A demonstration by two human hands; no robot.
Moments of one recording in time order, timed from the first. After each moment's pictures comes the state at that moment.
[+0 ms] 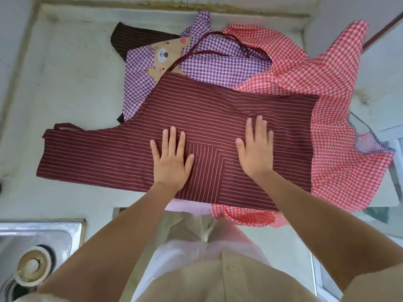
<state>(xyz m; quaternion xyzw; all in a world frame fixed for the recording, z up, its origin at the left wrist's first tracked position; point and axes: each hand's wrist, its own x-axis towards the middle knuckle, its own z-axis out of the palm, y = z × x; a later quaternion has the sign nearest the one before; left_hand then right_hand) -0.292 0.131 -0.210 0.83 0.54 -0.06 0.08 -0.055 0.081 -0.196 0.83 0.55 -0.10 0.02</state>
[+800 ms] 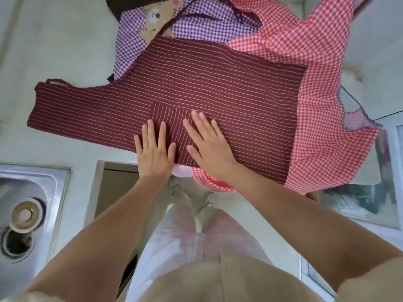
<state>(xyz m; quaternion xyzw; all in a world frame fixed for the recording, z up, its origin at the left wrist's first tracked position) -0.295 0.036 -0.213 0.76 0.64 -0.06 0.10 -0.114 0.013 -0.178 0.62 0.77 -0.17 -0.04</state>
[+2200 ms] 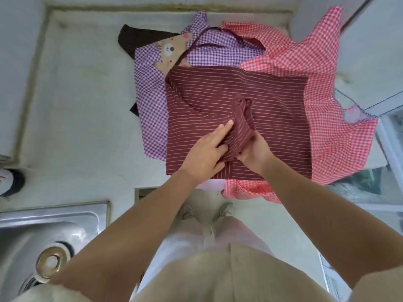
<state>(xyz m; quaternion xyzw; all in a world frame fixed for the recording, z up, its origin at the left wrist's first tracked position) -0.291 0.090 -0.147 0.94 0.22 0.11 0.22 -0.121 0.040 -0.152 0.58 0.01 -0.62 -0.54</state>
